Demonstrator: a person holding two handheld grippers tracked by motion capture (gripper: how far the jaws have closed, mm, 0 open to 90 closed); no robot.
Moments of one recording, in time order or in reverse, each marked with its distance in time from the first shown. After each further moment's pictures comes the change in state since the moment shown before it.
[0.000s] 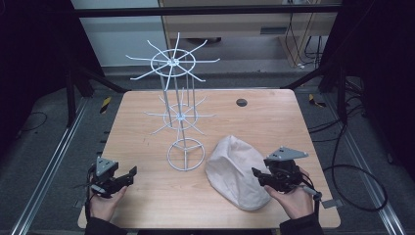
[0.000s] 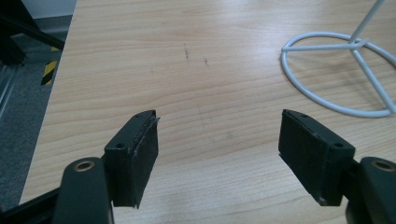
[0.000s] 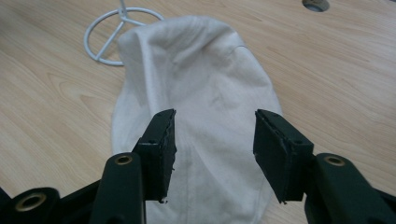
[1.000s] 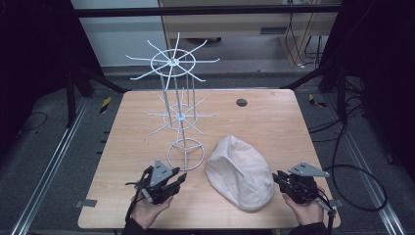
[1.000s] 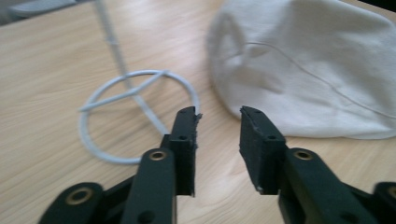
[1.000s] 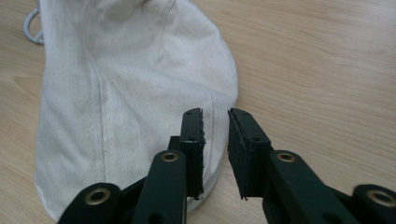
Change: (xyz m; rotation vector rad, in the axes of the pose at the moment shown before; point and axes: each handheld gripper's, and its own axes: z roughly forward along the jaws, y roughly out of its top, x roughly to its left) left arm -0.130 0.031 -0.012 -0.048 -0.323 0.262; right arm -0.042 -0.072 0.010 -0.079 -0.076 0.106
